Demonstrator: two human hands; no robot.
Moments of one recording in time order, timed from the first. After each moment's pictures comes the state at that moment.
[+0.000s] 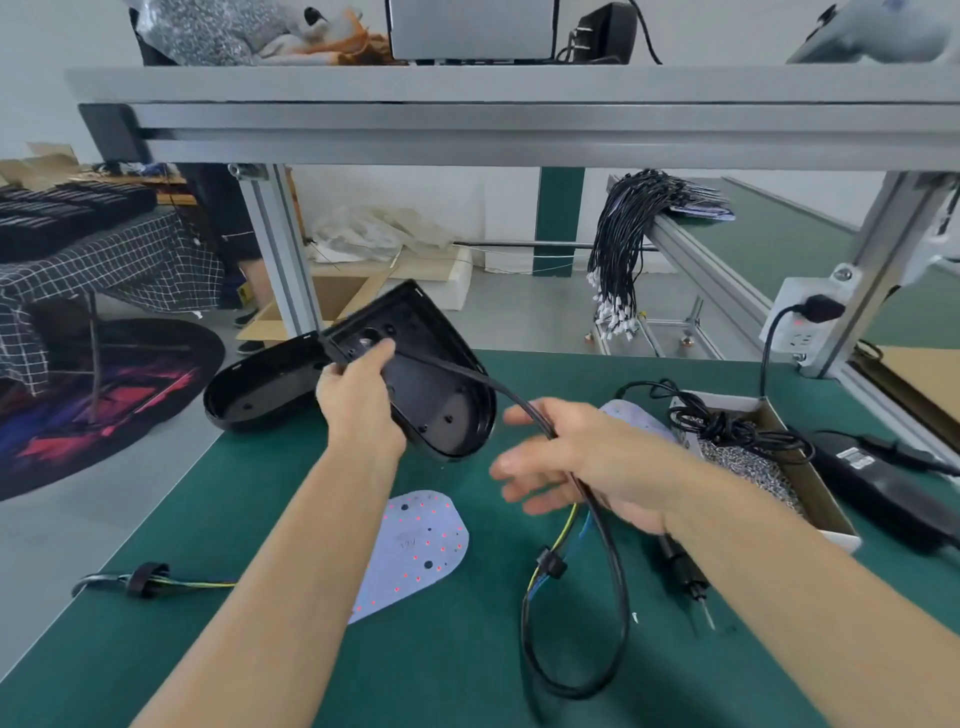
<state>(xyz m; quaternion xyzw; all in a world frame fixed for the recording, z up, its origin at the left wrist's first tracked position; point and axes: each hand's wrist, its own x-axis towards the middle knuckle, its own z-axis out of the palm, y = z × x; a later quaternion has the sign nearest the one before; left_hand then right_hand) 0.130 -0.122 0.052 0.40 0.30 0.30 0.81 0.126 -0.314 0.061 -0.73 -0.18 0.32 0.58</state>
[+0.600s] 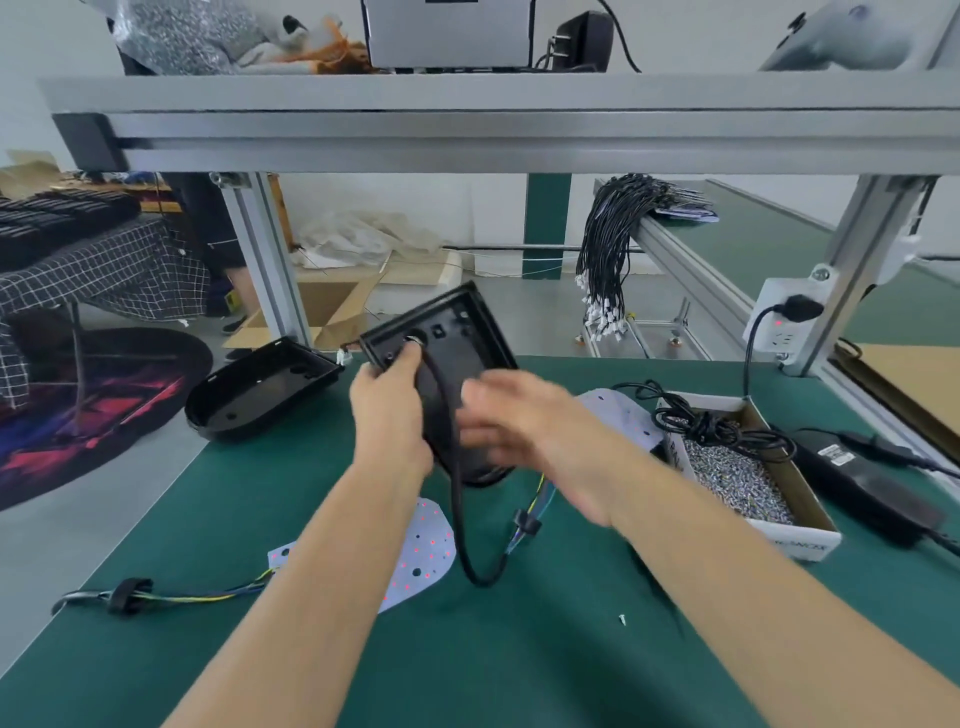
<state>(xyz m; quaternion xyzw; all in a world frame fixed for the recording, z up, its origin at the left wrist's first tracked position) 0.128 -0.158 0.056 0.47 0.23 0.26 0.81 0.123 -0.293 0.066 -0.71 -0.18 0.23 0.63</state>
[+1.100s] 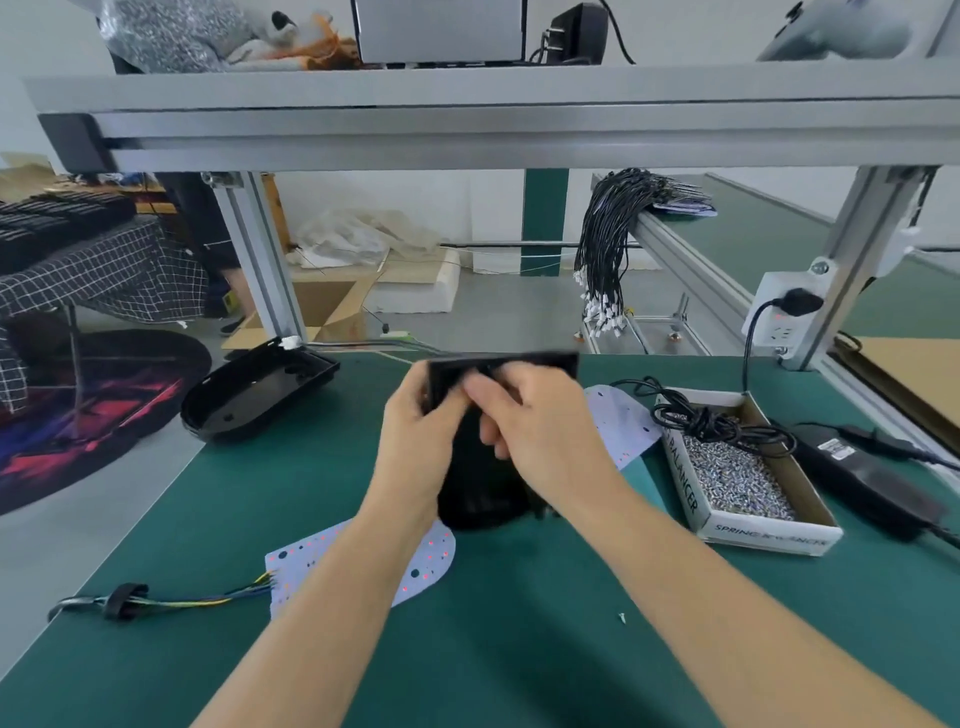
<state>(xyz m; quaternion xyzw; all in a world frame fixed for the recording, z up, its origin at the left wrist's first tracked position) 0.104 -0.170 0.036 0.65 0.08 0.22 0.72 0.118 -0.283 0.065 -0.82 -0.25 -0.08 0.51</state>
